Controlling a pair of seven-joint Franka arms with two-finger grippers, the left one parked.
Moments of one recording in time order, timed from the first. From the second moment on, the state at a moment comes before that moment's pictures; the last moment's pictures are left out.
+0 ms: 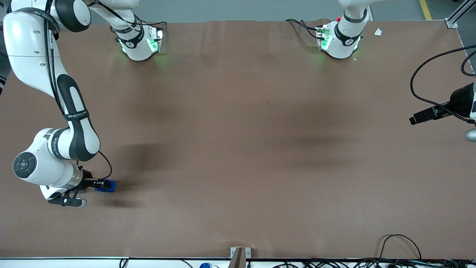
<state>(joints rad) -0.11 0.76 0.05 -1.46 0.02 2.26 0.03</state>
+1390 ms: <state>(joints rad) -0.11 0.77 0.04 -1.46 0.01 2.26 0.02</state>
